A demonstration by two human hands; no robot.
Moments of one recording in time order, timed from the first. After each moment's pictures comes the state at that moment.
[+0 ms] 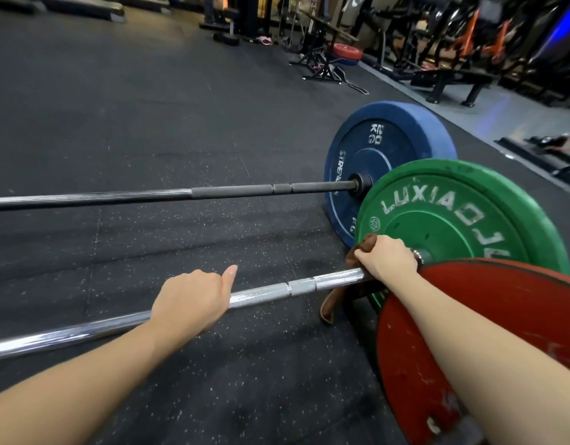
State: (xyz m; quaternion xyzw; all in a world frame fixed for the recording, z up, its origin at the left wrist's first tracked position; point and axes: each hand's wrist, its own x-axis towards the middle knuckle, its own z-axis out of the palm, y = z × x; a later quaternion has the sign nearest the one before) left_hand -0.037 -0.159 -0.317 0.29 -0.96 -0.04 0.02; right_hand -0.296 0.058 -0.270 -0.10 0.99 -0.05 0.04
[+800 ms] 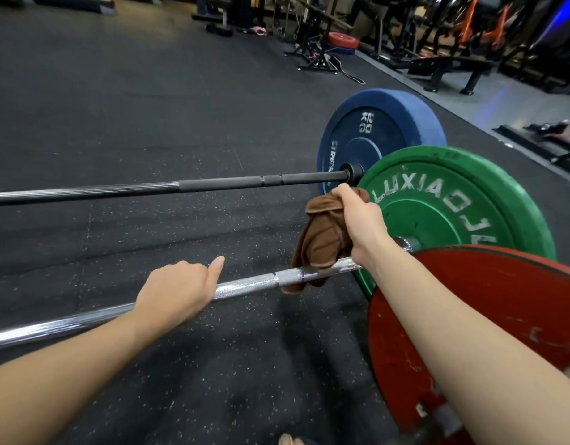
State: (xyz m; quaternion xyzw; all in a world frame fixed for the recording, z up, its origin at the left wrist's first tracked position) left_hand -0.038 -0.159 -0.310 0.27 -0.96 -0.04 0.01; right_hand -0.254 0.017 -0.220 0.03 0.75 -0.64 0.18
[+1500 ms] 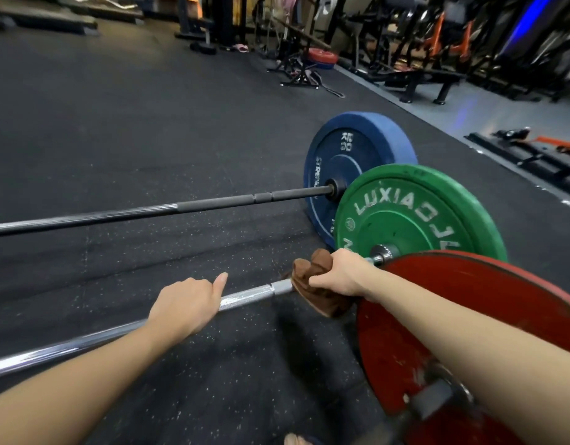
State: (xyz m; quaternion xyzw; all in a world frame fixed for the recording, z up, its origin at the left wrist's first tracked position) left_hand -0.040 -0.162 -0.307 0.26 -0.96 -0.08 -0.04; right_hand -0.220 0.056 -0.215 -0.22 0.94 -0.11 0.23
